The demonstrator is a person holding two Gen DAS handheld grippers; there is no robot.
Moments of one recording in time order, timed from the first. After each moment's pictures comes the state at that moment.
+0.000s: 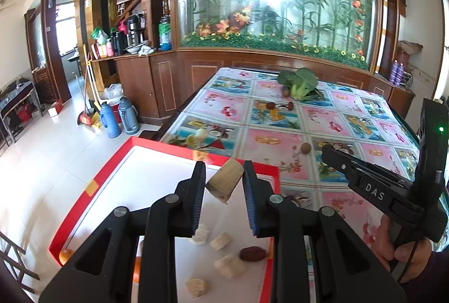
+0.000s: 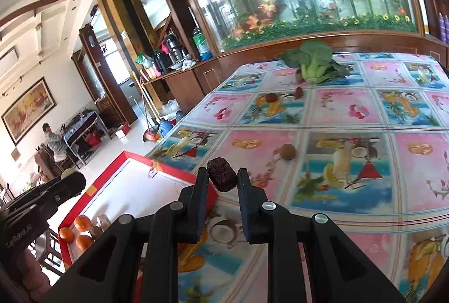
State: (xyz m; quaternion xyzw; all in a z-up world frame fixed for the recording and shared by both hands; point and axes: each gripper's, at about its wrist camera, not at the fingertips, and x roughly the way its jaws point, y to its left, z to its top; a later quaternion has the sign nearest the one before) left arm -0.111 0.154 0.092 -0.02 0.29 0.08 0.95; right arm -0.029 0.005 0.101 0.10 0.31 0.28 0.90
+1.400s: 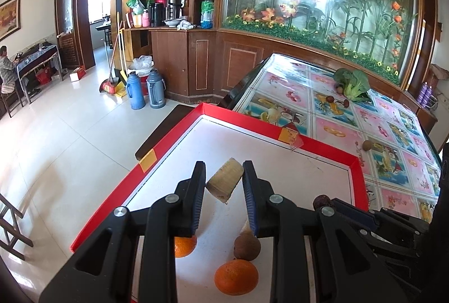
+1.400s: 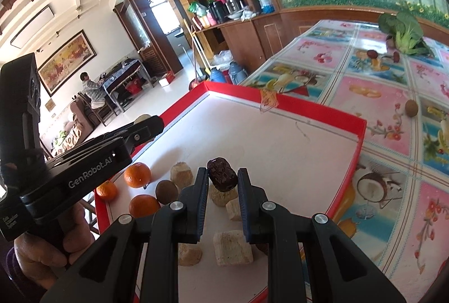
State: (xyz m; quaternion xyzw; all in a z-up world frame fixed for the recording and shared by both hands) left arm -0.120 0.258 0.051 -0.09 0.31 0.14 0.93; right arm -0.068 0.115 0.075 0.04 0.38 0.41 0.83
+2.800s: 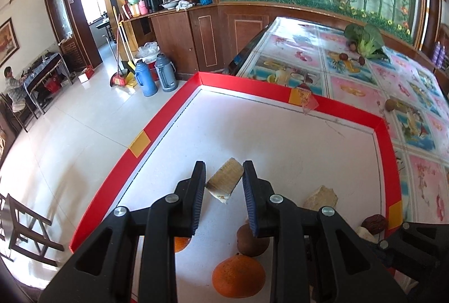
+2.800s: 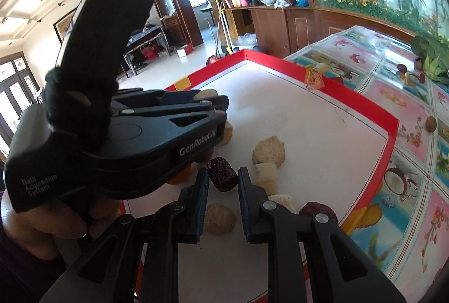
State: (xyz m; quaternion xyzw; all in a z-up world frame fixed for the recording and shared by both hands) left arm -0.095 0.242 0.025 -0.02 0.39 0.17 0.90; right arm -0.105 0.139 0.067 -0.06 0.38 0.45 0.81
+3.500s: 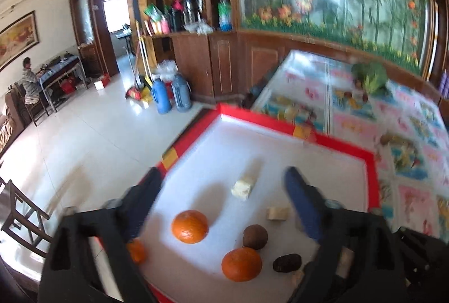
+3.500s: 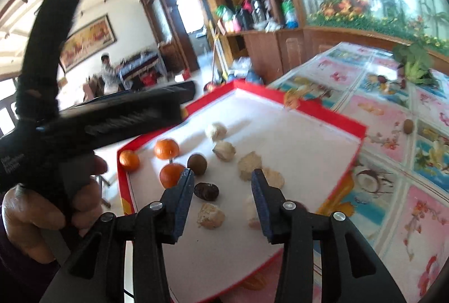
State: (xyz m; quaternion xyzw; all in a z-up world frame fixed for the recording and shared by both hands) left arm -0.136 0.239 0.071 -0.04 0.30 0.21 0.93; right arm -0.111 0.089 0.090 0.01 0.31 0.44 0.84
